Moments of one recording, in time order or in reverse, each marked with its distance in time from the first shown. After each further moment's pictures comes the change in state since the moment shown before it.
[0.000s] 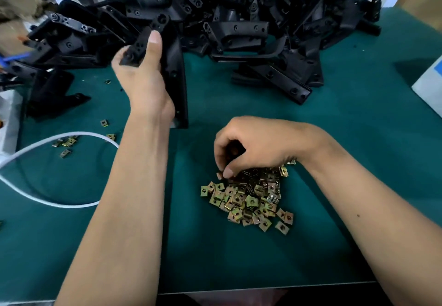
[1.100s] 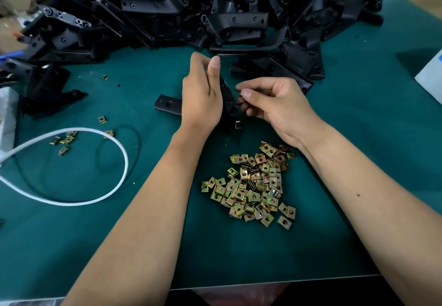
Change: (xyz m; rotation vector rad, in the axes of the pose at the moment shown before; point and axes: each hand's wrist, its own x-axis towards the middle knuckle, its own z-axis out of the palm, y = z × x) left_hand -0.039 -0.058 0.001 0.961 -0.472 0.508; right_hand 0.004 0.042 0.010 0.984 0.871 0.085
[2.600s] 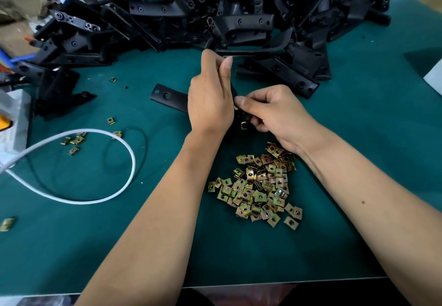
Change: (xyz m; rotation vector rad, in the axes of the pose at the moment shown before) left_hand -0.007 0.013 0.001 0.065 0.105 0.061; right_hand -0.003 0.002 0.014 -0.195 -0.016 0.077
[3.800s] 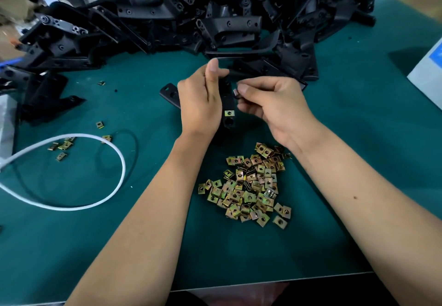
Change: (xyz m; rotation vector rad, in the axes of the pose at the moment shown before) left_hand 0.001 -0.009 0.006 -0.129 -0.028 -0.024; right_hand -0.001 -0.012 -0.008 0.355 0.181 -0.006
